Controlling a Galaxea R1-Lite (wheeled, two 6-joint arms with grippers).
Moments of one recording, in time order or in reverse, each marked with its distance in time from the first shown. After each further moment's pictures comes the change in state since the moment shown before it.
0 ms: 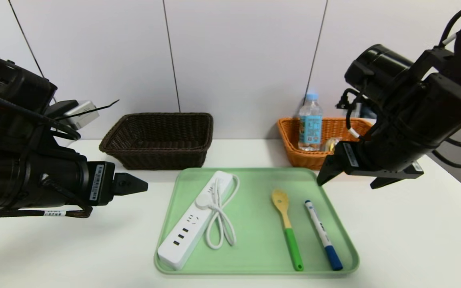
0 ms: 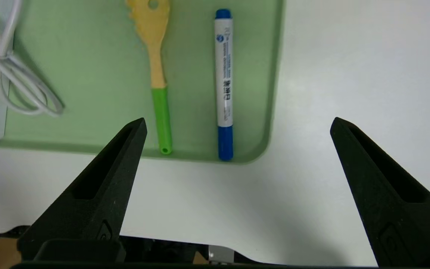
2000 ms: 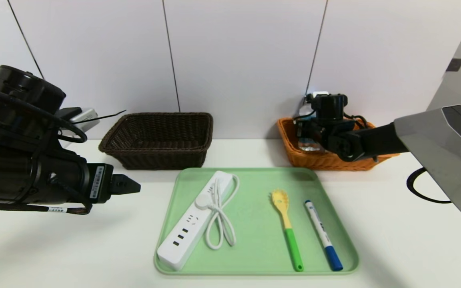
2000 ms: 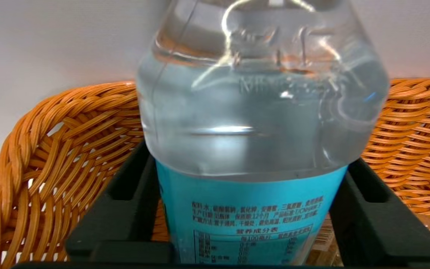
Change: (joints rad) left arm 0.089 0.049 0.011 -0.002 0.000 0.055; right arm -0.233 0.510 0.164 -1.588 -0.296 -0.414
